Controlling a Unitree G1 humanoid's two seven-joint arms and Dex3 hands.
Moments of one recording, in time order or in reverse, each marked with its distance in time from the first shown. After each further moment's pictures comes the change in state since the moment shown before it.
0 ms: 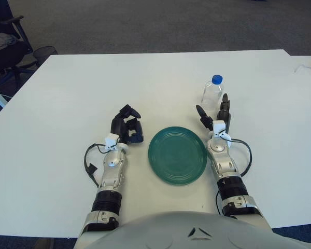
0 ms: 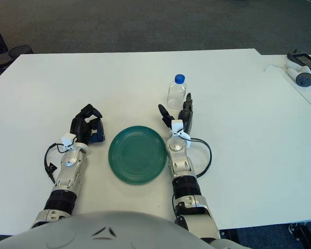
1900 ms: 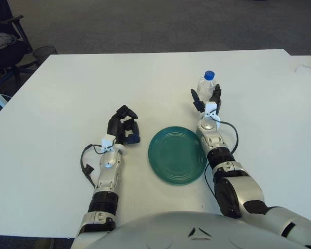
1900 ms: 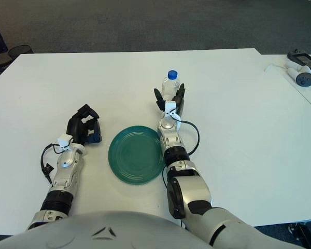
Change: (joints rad) left arm 0.008 0.024 0.014 0.005 -0.004 -0.019 -0.016; right arm -0.350 0.017 -0.087 0.424 0.102 -0.065 -0.088
